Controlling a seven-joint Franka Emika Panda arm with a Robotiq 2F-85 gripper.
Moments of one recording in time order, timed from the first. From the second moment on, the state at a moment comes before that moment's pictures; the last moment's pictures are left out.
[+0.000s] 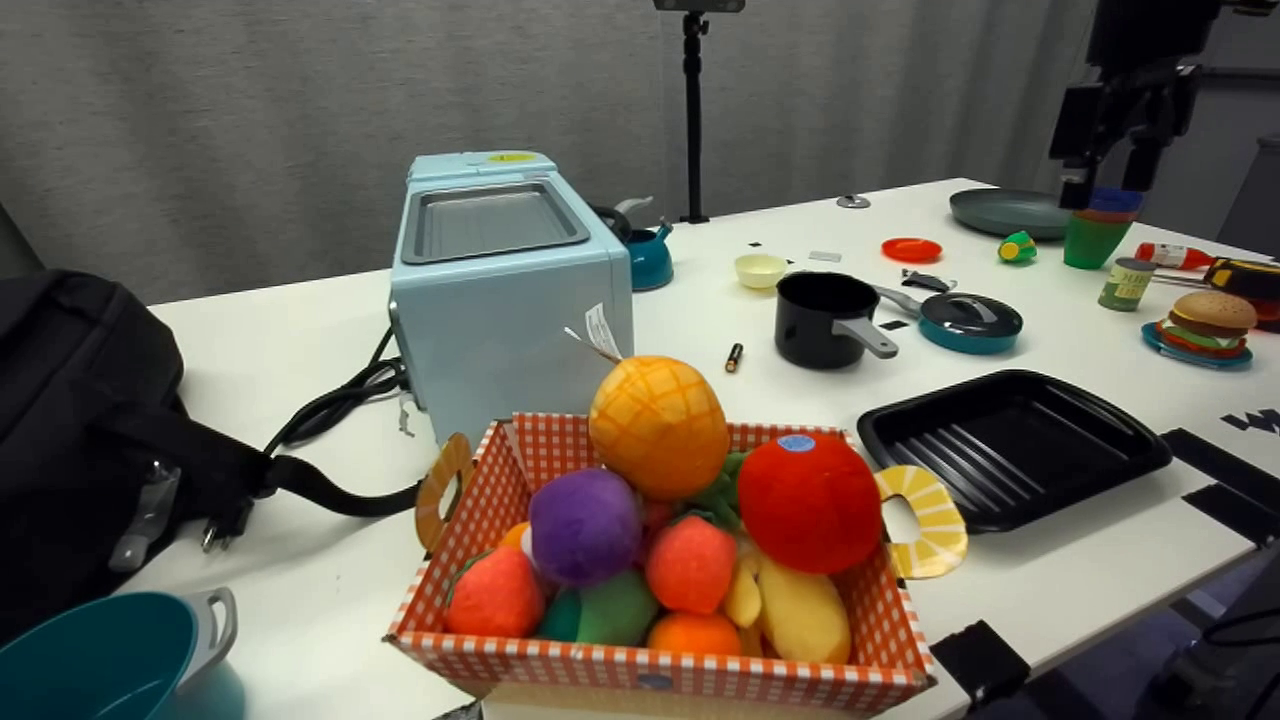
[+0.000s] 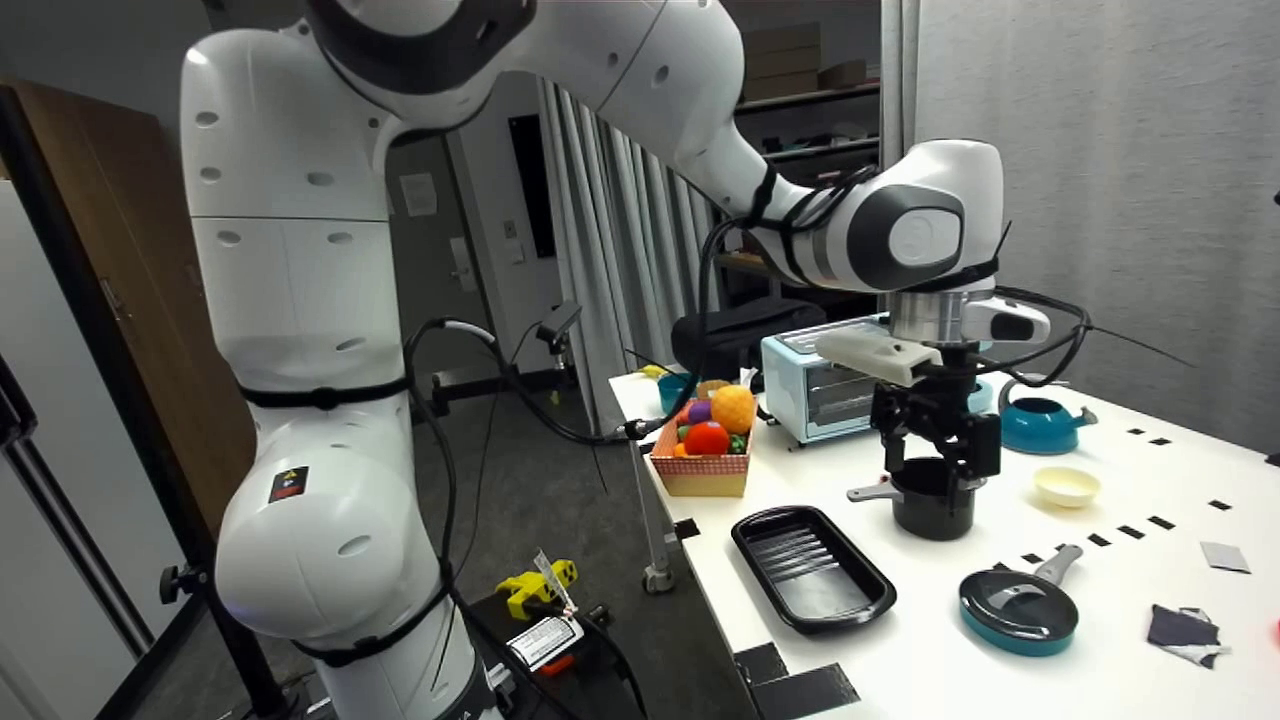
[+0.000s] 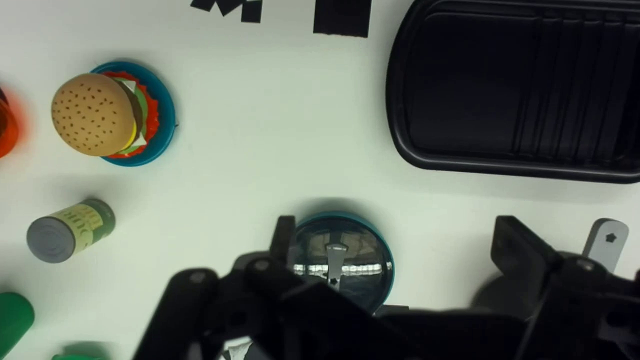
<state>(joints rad) -0.10 0.19 -0.11 -2.10 -0.04 2.19 0.06</state>
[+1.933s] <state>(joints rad) -0.12 0.74 -0.13 -1.68 -0.02 2.36 0.15</state>
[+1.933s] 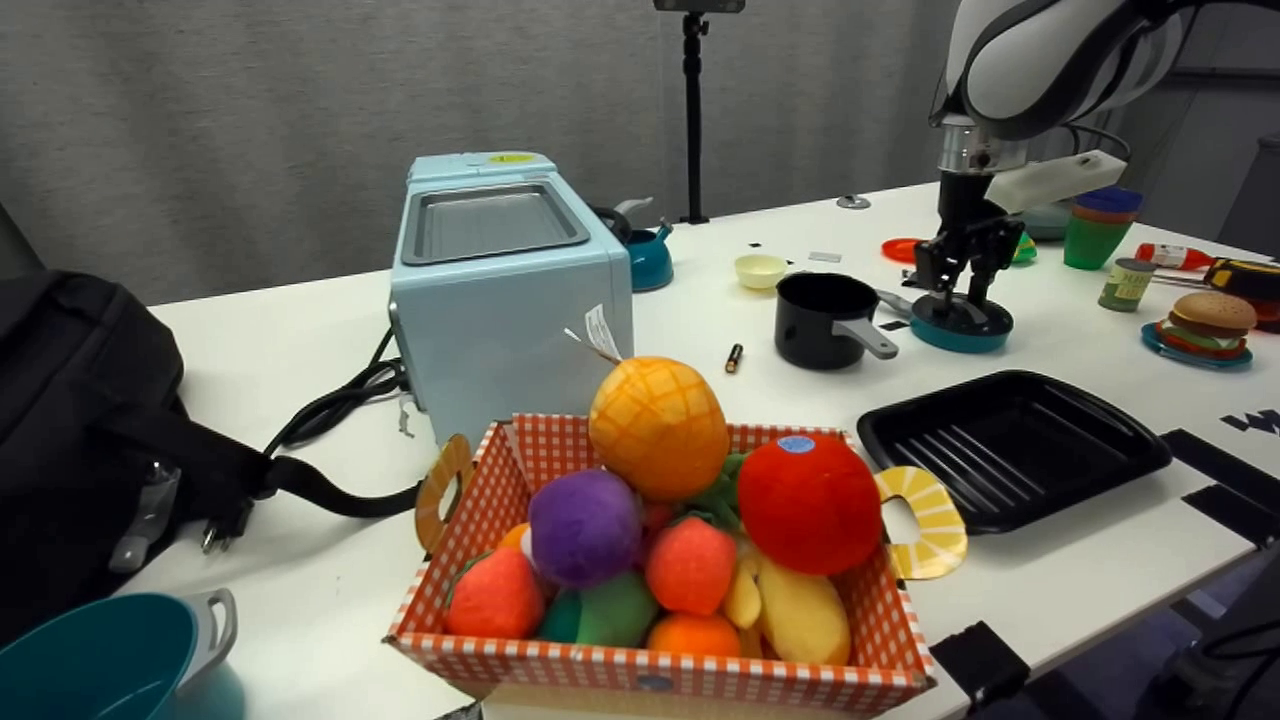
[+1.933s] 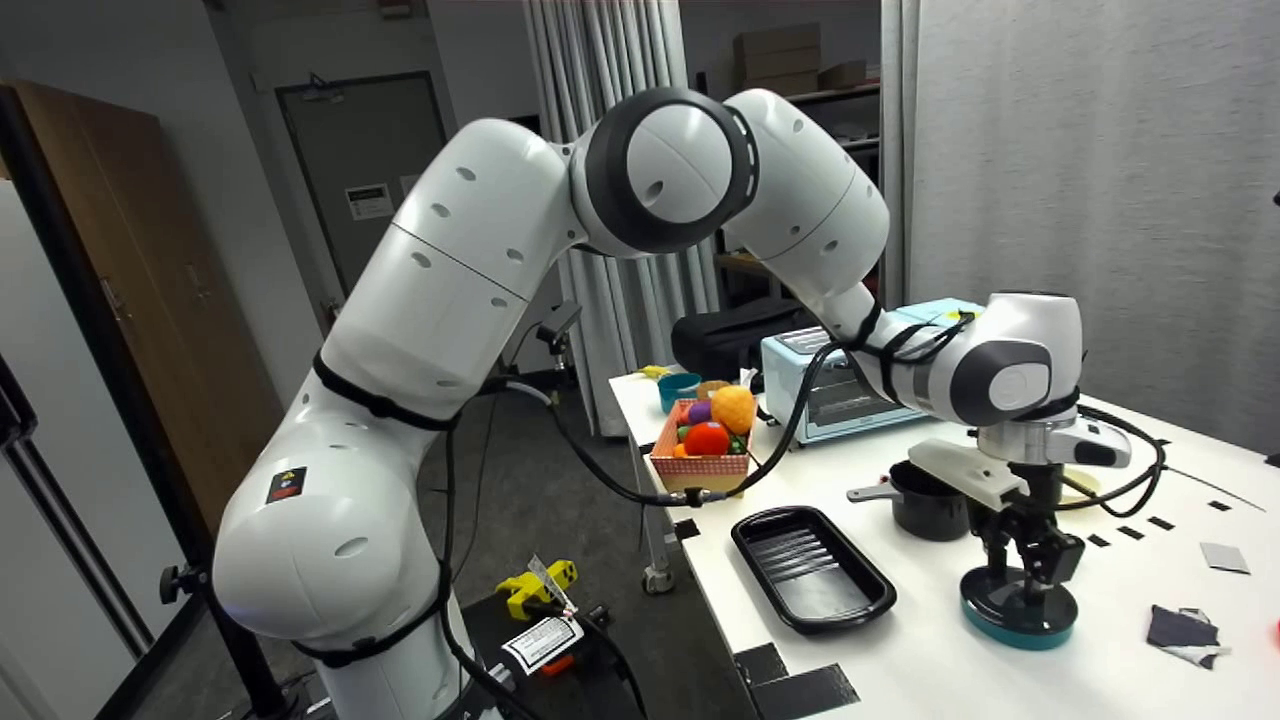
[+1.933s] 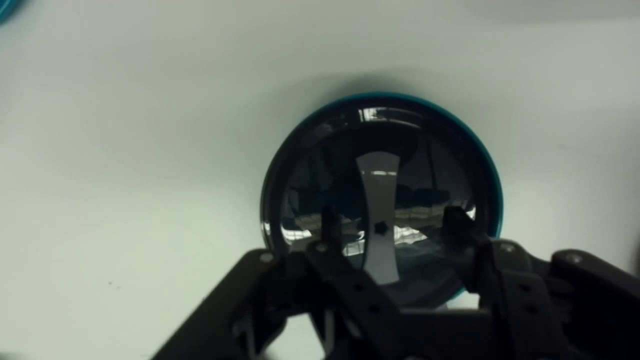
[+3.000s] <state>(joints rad) -0.12 0.67 -0.12 -1.62 0.03 2.35 0.18</state>
